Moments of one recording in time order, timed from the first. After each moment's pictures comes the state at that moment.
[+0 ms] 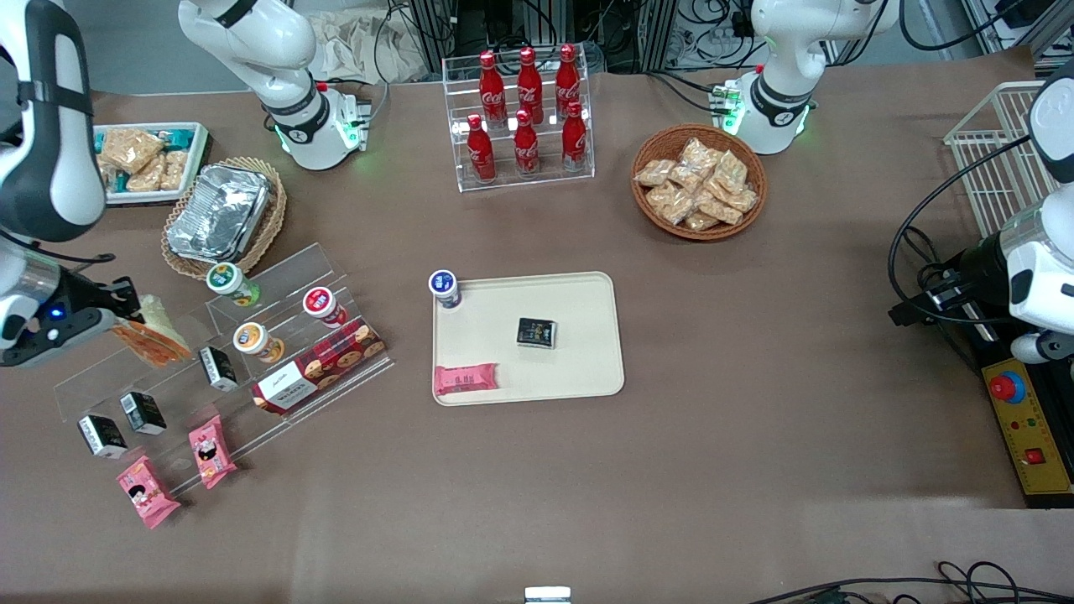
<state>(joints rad) -0.35 0.07 0.12 -1.89 -0.05 1.92 -0.75</state>
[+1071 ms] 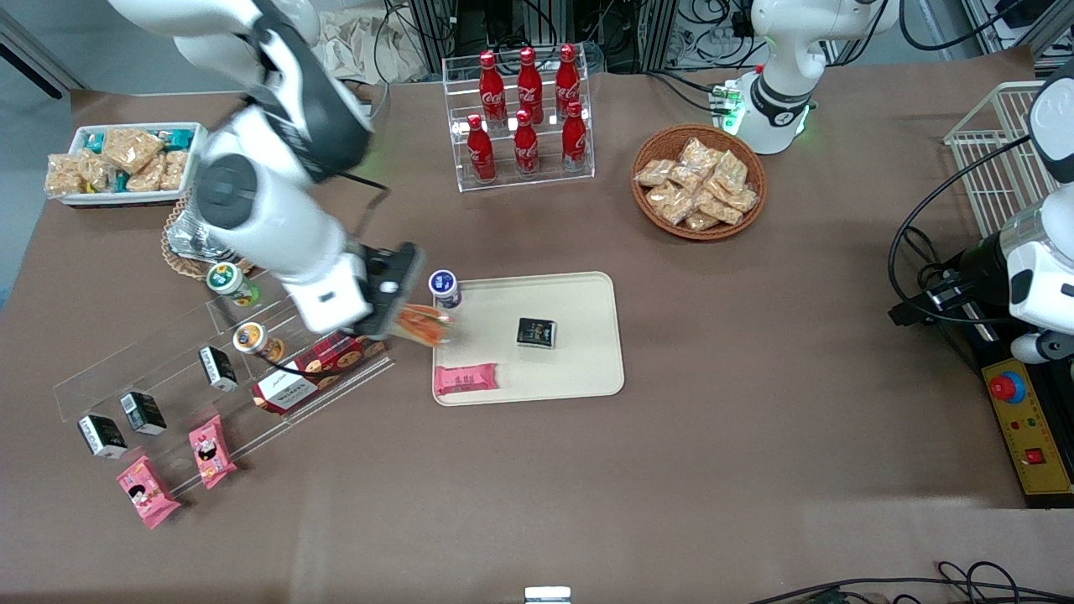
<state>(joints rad) 0.23 0.27 0.28 -1.67 0.09 1.98 -0.69</state>
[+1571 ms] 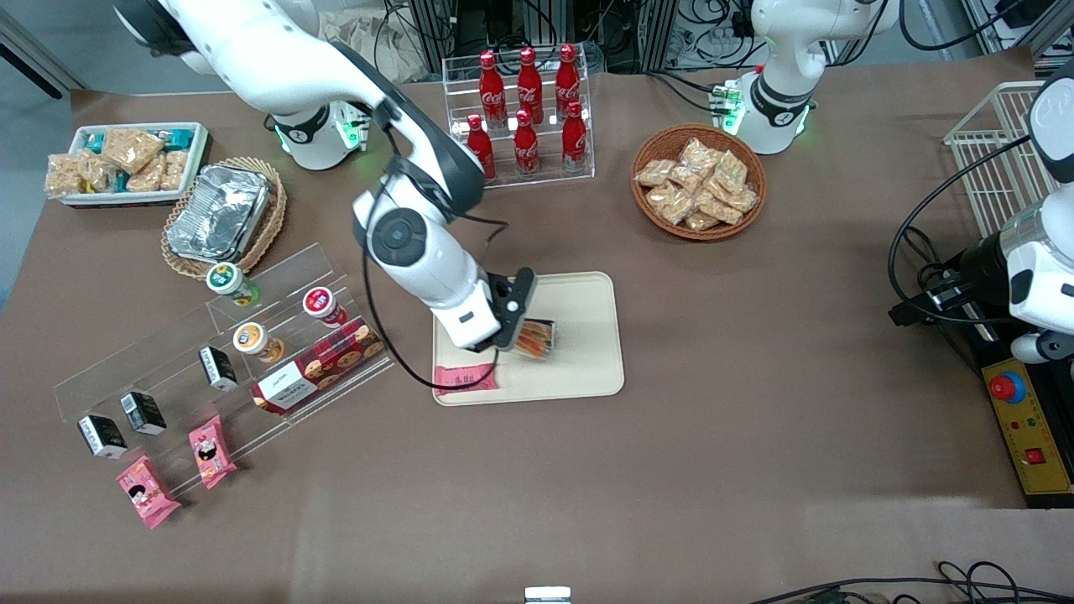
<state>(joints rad) 0.41 0.55 0.28 -1.65 0.09 2.34 -0.59</state>
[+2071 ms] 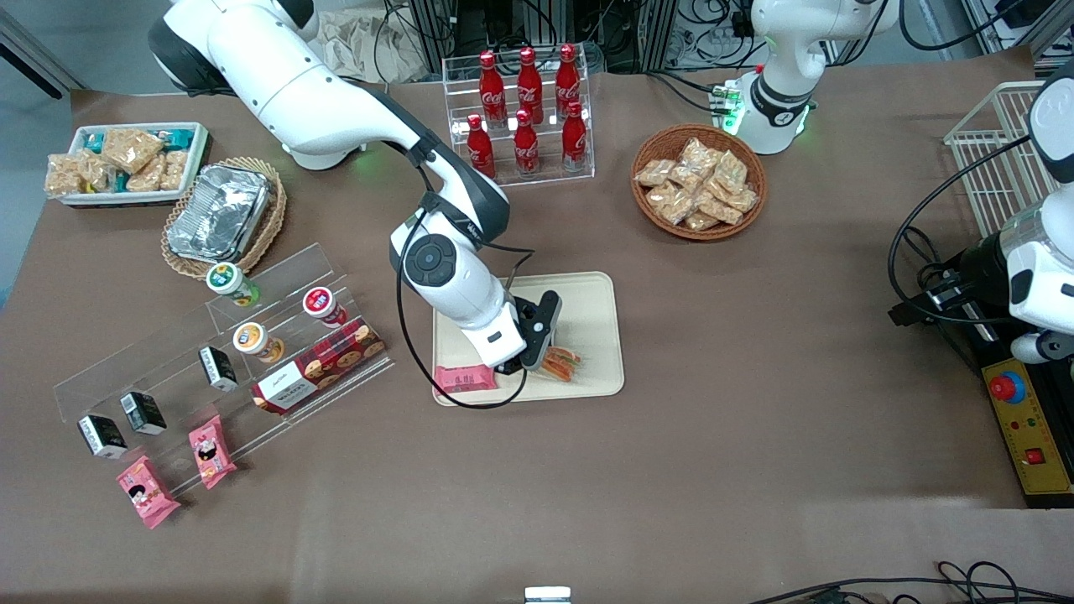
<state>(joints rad) 0.43 0.66 0.28 -1.57 0.05 2.47 -0.59</state>
